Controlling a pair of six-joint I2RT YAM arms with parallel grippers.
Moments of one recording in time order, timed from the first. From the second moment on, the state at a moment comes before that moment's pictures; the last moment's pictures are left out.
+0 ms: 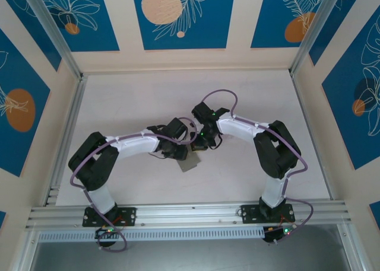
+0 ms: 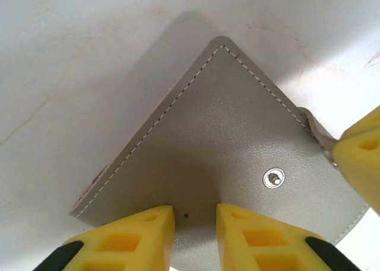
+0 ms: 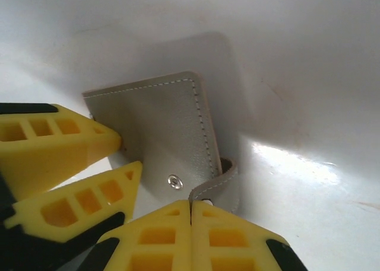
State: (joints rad) left arm -0.78 1.74 1.03 -0.50 0.14 -0.47; right arm 0.66 1.83 1.25 -0.76 -0.39 0.47
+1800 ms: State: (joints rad) left arm -0.78 1.74 1.03 -0.49 0.14 -0.49; right arm 0.54 1.95 1.13 -0.51 -0.81 0.61
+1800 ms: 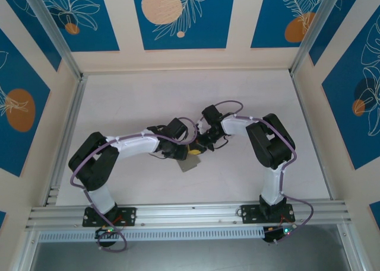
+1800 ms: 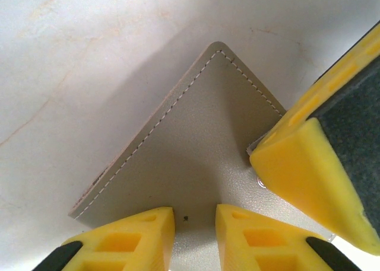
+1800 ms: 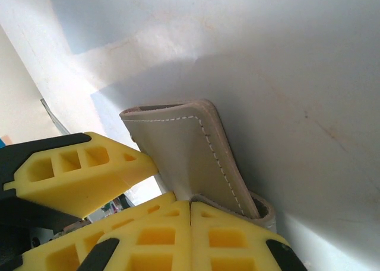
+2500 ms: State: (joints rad) left arm -0.78 1.74 1.03 -0.51 0.14 -0.49; right arm 0.62 1.92 1.19 -0.61 -0.60 0.61
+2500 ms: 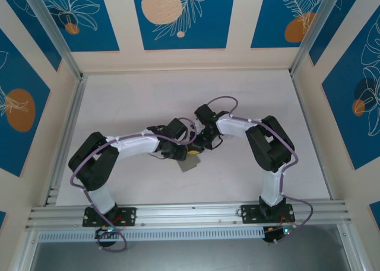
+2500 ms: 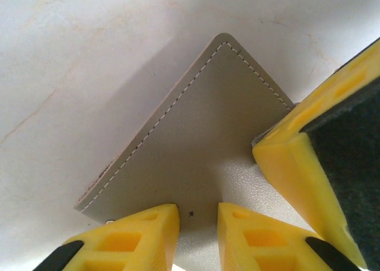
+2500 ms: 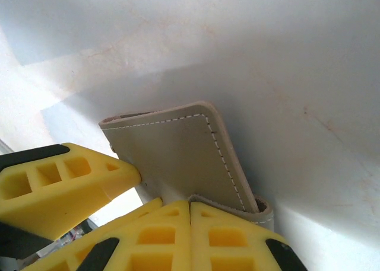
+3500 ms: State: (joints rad) left arm -0.79 1.74 1.03 -0.49 0.14 -0.49; right arm 0.51 1.87 1.04 -0.43 -0.90 0.70
